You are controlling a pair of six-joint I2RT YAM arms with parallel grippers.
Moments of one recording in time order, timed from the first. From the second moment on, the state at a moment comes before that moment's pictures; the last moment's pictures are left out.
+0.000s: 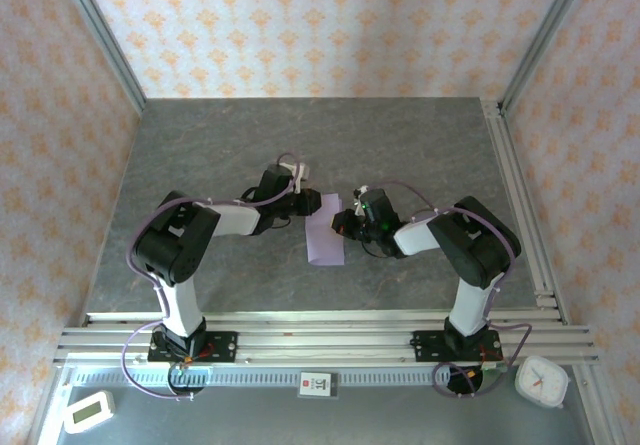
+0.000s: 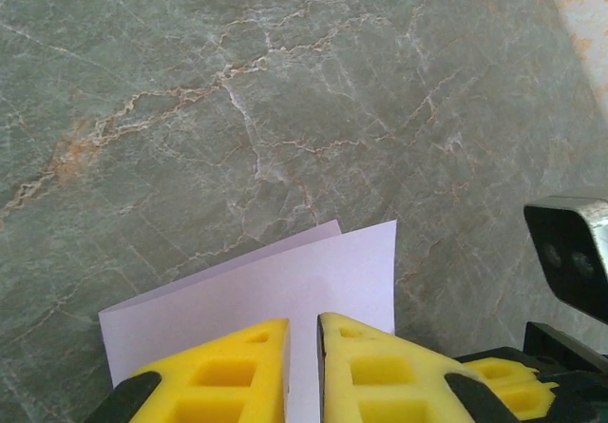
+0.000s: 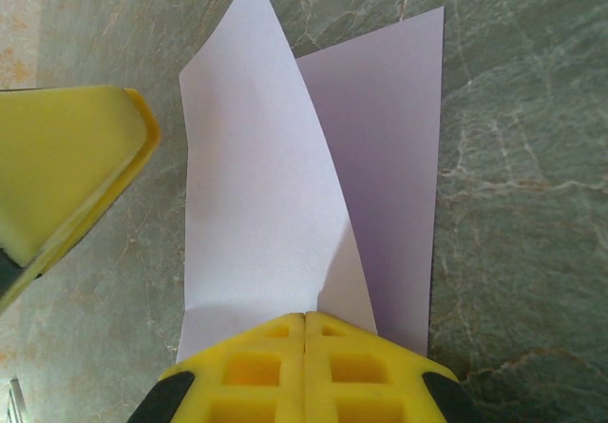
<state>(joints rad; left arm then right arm) -0.45 1.85 0.87 0.33 0.33 -0.54 0.59 1.82 0.65 0.49 -0.32 0.86</state>
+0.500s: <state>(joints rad) -0.43 1.92 0.88 0.33 0.30 -0.52 0.59 1.82 0.65 0.49 -0.32 0.86</state>
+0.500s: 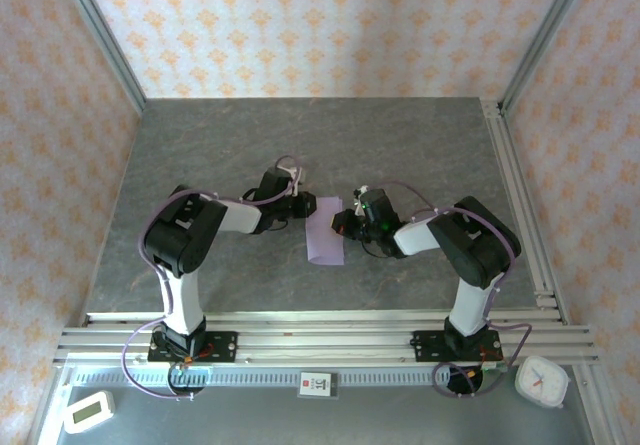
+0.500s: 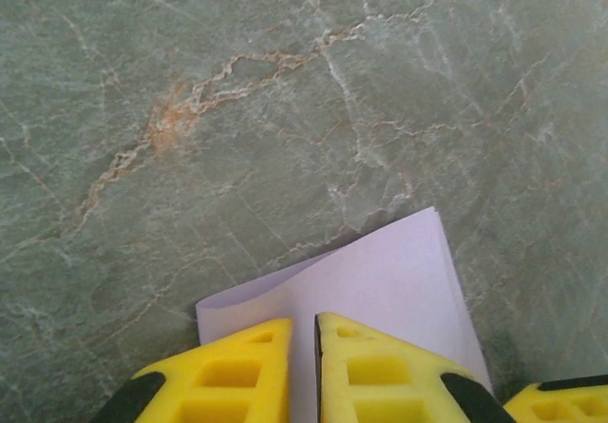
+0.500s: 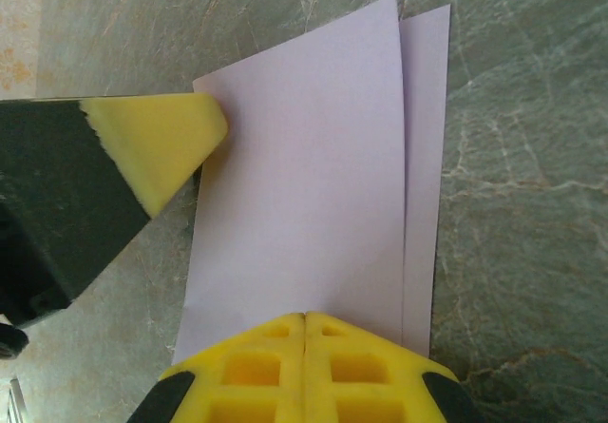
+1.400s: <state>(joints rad) -0.44 1.92 0.86 0.35 0.25 -0.49 0.59 1.77 0.87 0.14 -0.32 0.76</state>
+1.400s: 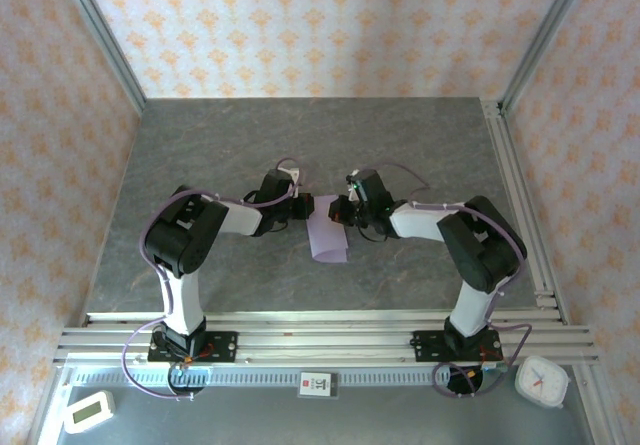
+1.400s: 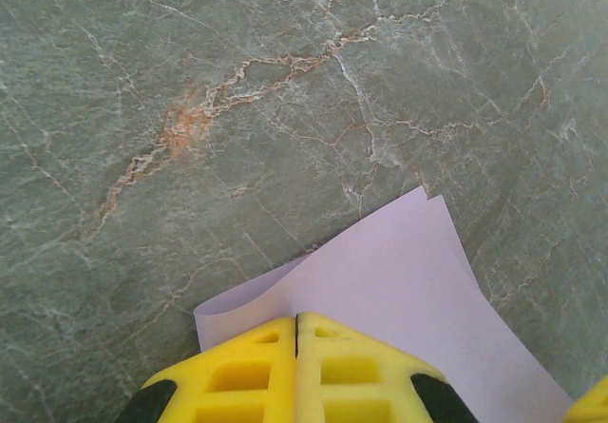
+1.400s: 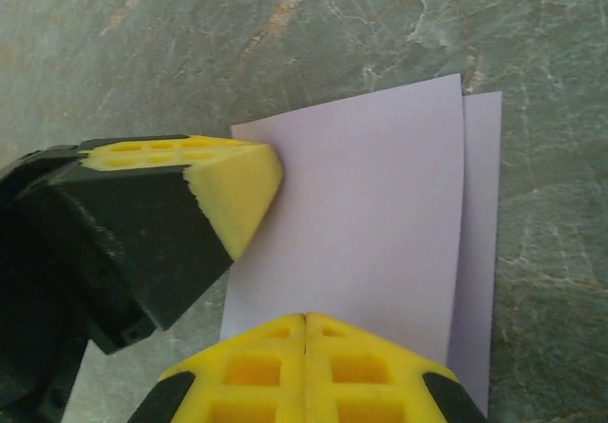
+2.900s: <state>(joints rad) -0.44 1.92 0.87 0.34 0.21 -0.45 0.74 1.80 0.86 0.24 -0.36 0.77</state>
